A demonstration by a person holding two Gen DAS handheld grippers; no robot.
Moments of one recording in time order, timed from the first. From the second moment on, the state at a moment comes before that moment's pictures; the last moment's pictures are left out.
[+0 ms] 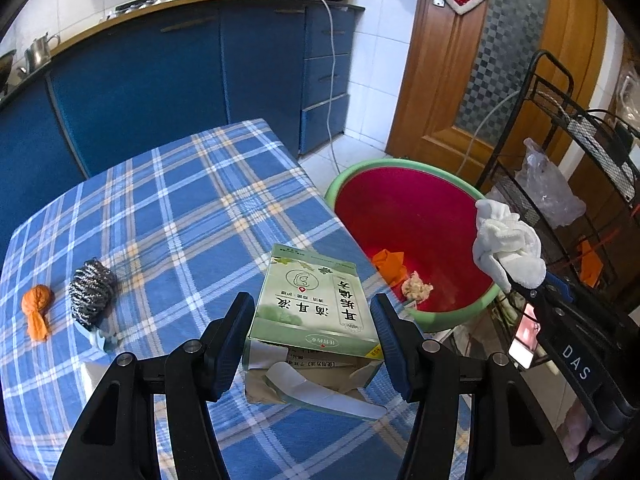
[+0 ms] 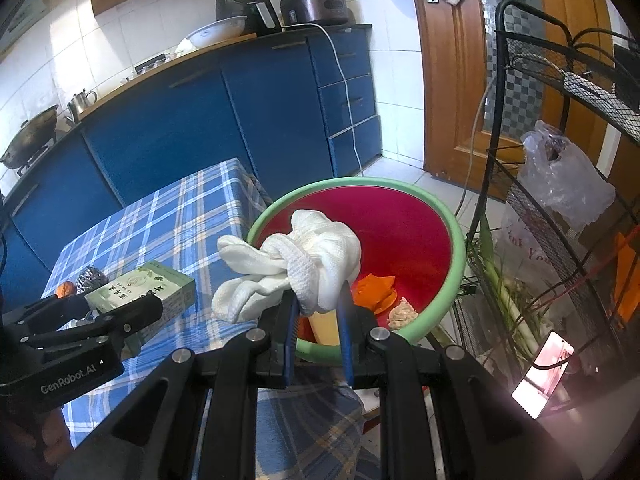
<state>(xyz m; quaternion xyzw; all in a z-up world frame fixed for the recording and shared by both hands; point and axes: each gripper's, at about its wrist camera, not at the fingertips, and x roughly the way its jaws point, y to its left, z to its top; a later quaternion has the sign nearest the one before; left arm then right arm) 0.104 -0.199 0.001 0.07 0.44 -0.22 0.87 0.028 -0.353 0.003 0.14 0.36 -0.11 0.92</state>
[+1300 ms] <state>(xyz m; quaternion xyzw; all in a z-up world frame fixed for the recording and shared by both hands) 0.152 -0.286 -0.026 0.09 0.42 -0.27 0.86 0.053 -0.423 -0.064 0.23 0.39 -0.11 0.89</state>
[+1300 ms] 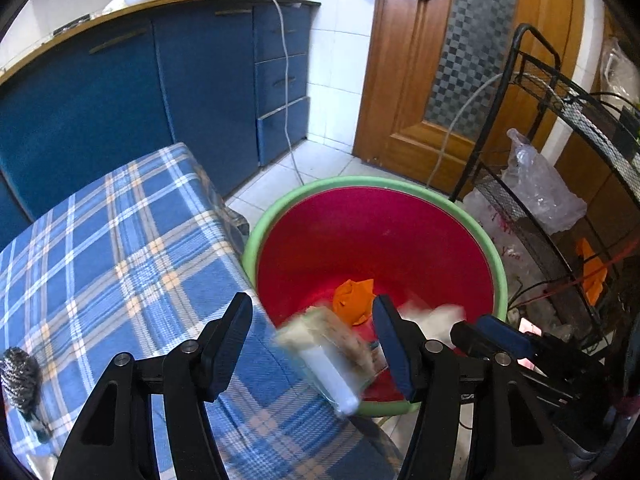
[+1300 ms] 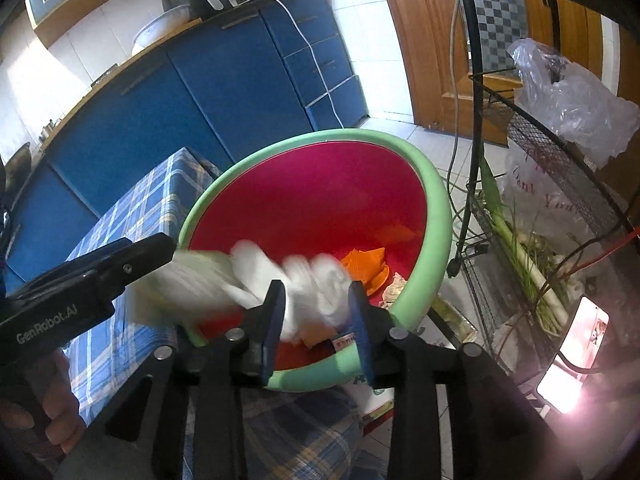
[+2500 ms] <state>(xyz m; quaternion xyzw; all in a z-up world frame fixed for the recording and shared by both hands) 0.108 -0.125 0.051 0.04 0.36 -0.17 0.92 0.027 -0.320 0.011 0.19 0.34 -0.04 0.92</state>
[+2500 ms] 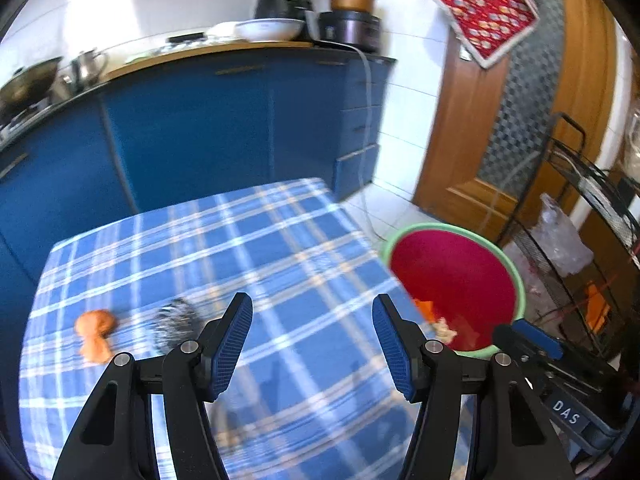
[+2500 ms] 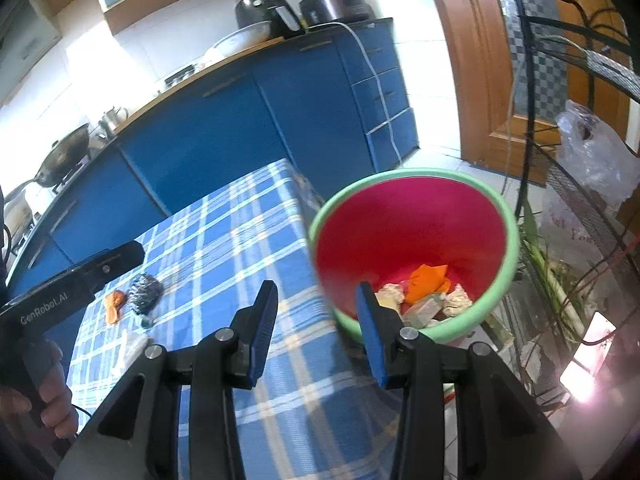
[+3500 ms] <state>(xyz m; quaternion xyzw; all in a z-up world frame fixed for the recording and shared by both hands) 0.196 0.071 -0.028 -0.03 0.44 0.01 0.90 0.126 -0.170 -0.005 0.14 0.41 0.06 0.90</state>
